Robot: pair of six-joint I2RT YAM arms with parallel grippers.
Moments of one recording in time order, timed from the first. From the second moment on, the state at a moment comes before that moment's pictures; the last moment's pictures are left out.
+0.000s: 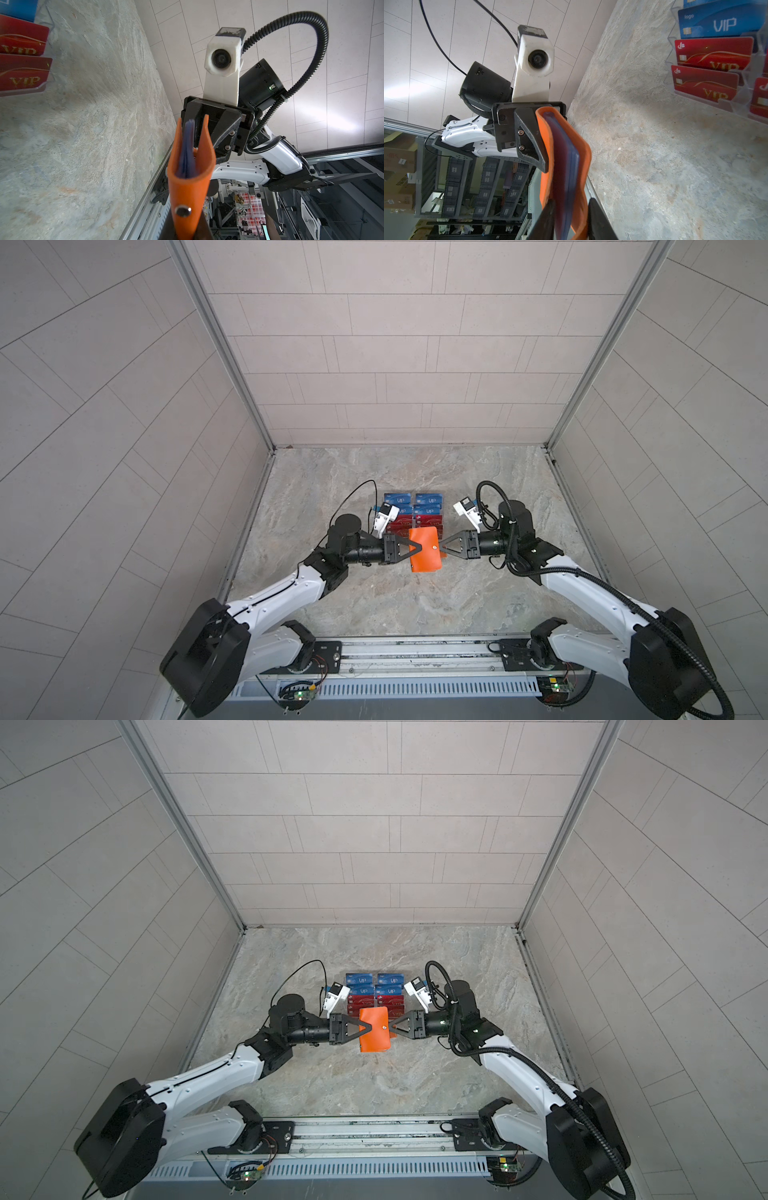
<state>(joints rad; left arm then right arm) -0.62 1.16 0.51 0.43 0.83 -1.03 0.39 1.11 0.60 0.08 -1.03 0.71</state>
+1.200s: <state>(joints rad) -0.62 1.18 0.51 0.52 0.84 -1.06 0.47 1.16 0.63 0.15 -1.07 0.71</state>
